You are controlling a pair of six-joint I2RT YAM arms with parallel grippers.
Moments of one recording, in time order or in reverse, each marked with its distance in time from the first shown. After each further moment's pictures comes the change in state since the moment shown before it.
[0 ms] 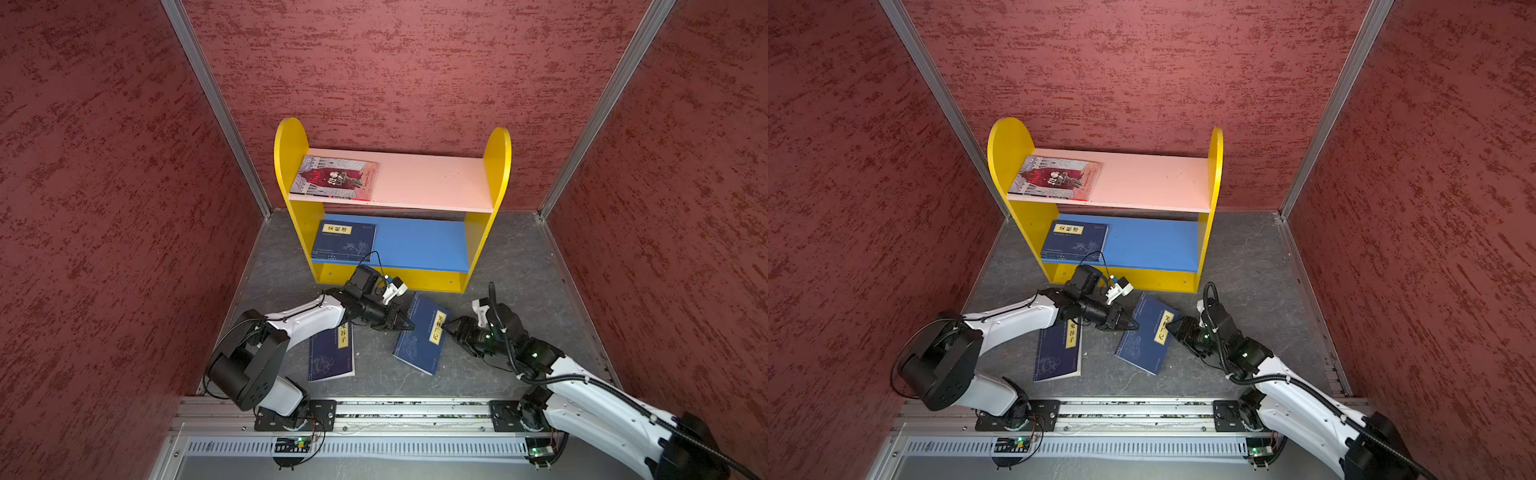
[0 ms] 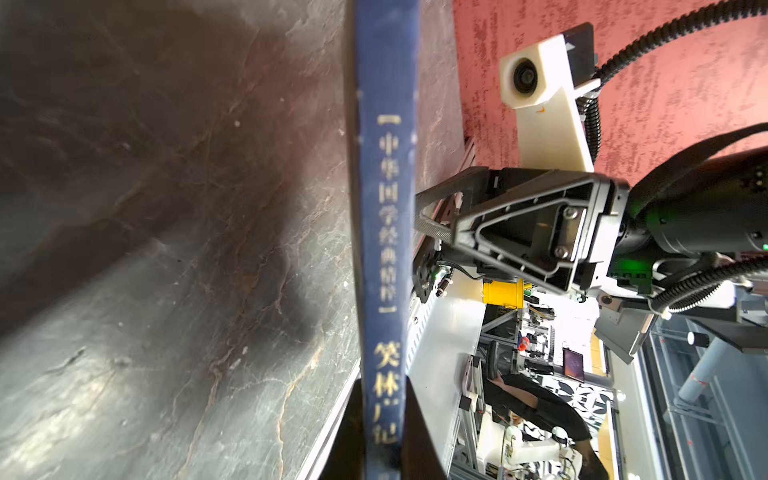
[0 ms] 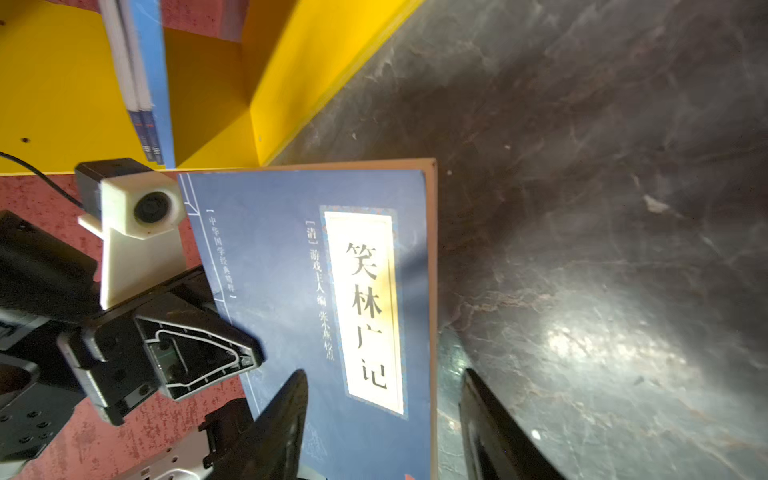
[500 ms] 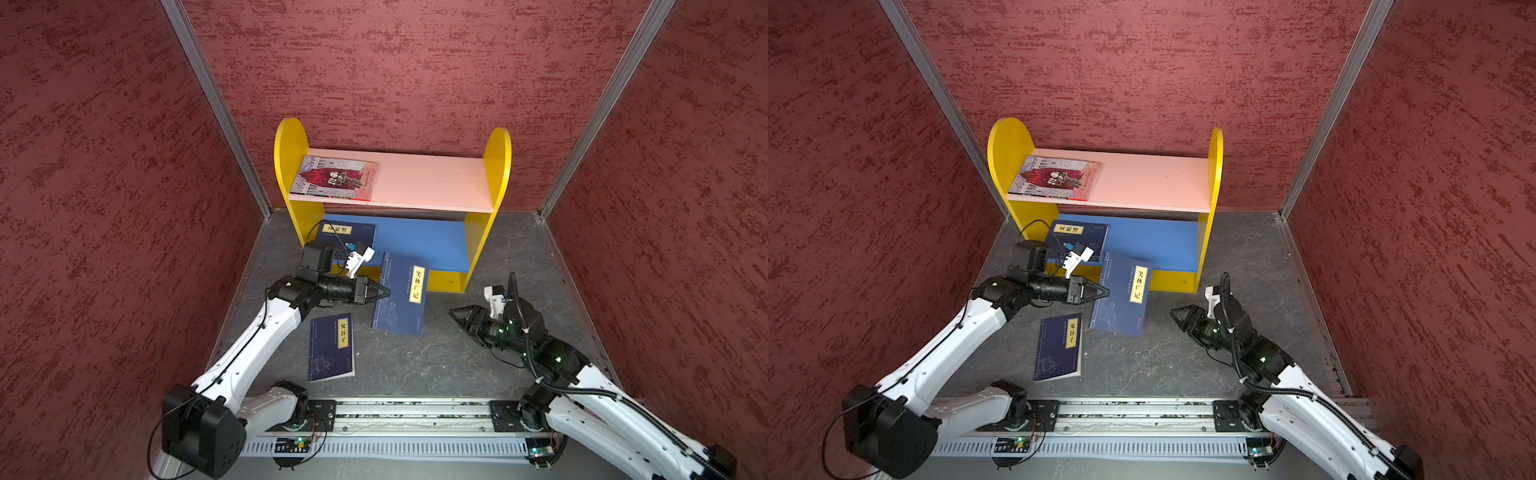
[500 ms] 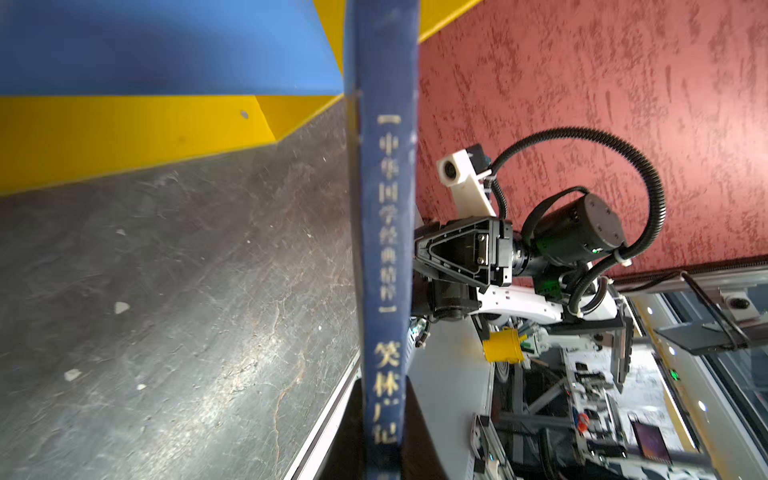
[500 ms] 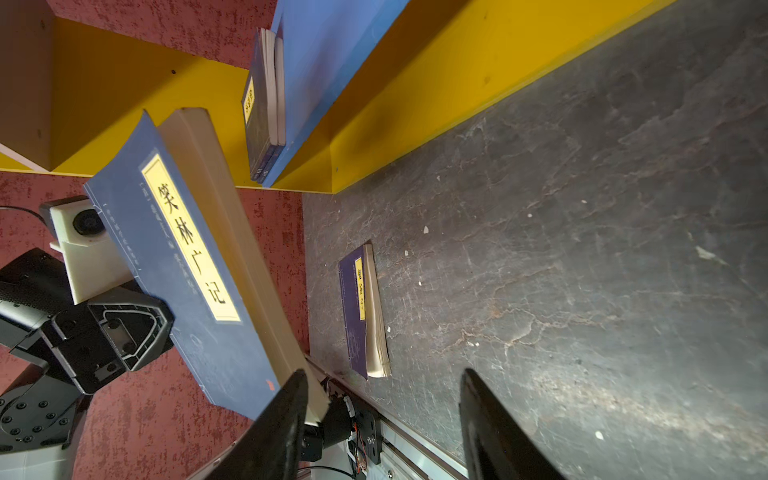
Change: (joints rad) left arm 0.298 -0.365 0.173 -0.306 0.018 0.068; right arm 0.000 -0.114 0.124 -0.093 0.043 -0.024
